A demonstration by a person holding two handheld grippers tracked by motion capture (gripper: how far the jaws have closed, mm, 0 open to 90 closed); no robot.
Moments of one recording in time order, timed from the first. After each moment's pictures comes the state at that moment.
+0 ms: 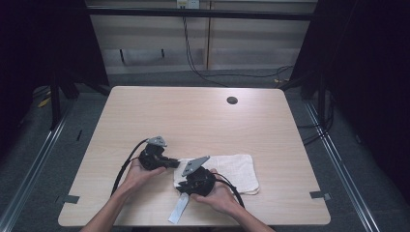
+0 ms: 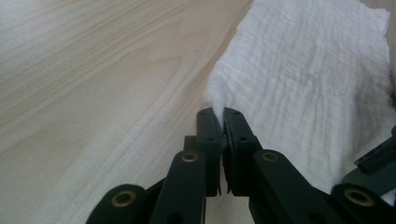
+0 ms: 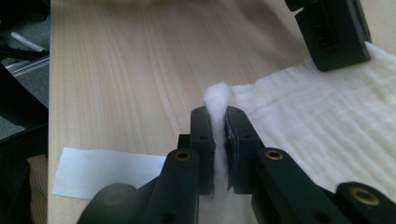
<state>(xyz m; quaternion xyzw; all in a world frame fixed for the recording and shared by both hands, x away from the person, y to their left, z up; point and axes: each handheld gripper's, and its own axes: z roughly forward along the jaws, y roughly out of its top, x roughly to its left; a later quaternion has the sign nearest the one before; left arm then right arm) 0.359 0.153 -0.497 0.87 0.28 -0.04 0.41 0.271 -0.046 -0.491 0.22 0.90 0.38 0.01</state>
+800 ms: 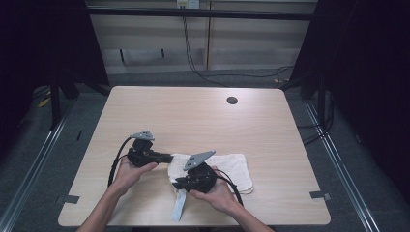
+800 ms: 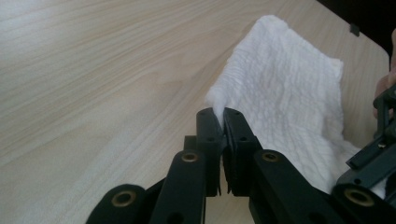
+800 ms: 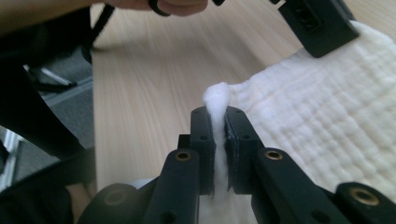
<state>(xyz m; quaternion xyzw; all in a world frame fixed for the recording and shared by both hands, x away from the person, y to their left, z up) 0.353 0.180 -0.467 0.84 0.31 -0.05 0.45 0.269 -0.048 -0.465 0.24 0.87 0.43 -0.01</state>
